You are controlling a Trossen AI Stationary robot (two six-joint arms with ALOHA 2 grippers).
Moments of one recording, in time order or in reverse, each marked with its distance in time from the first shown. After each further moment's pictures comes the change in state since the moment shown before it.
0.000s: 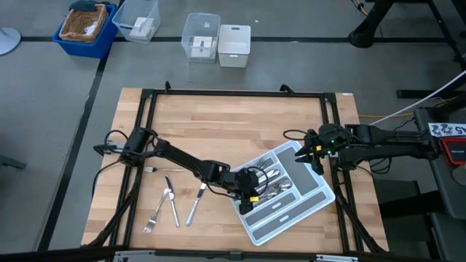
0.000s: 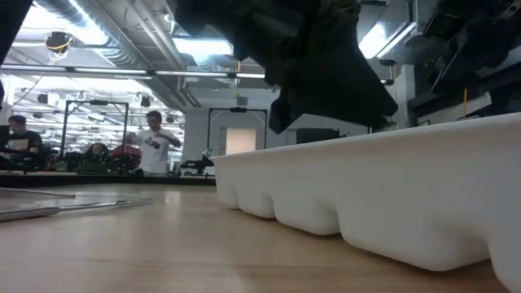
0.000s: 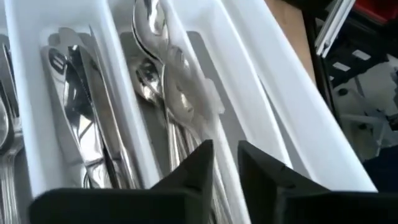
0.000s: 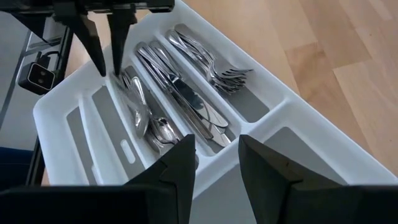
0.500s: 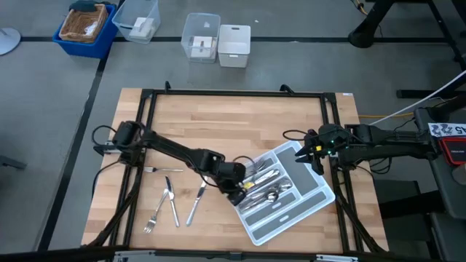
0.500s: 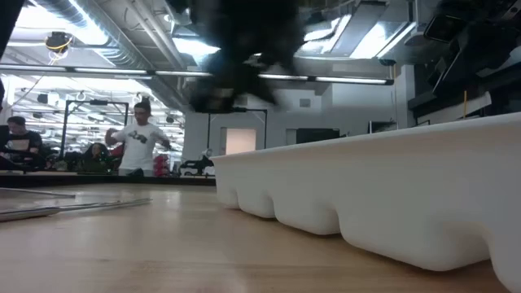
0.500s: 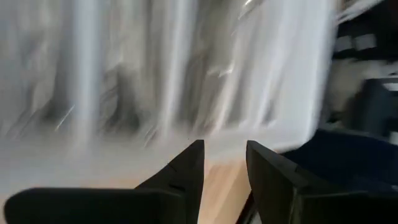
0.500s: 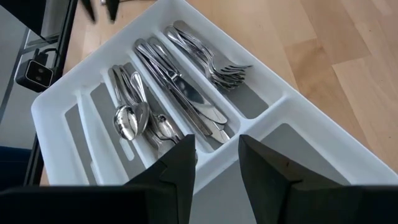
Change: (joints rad) left arm 0.037 -0.150 0.000 -0.420 0.282 -0.458; right arm 0.000 0.000 0.000 -0.012 0.000 -0.001
